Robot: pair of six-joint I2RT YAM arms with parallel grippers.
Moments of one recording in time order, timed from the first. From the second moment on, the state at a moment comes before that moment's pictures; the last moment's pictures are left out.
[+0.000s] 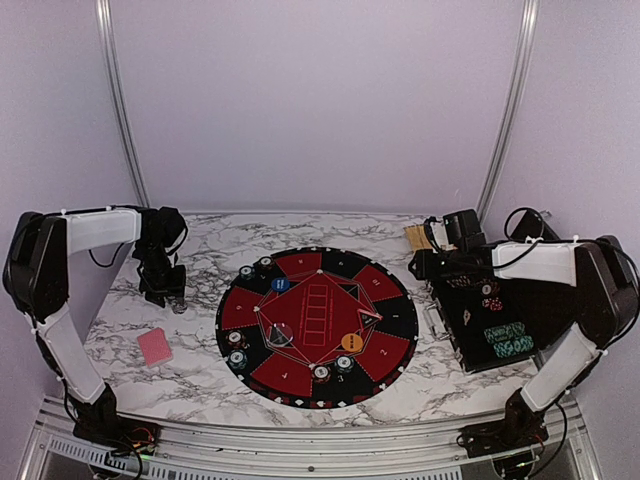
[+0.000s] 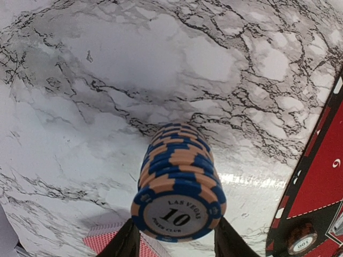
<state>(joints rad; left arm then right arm) -0.24 1.76 1.24 -0.99 -0.05 -0.41 0.32 1.59 0.93 -0.11 -0.06 0.24</state>
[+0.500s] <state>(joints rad) -0.23 1.77 1.26 -0.99 -0.05 -0.40 0.32 1.59 0.93 -0.11 -0.06 0.23</state>
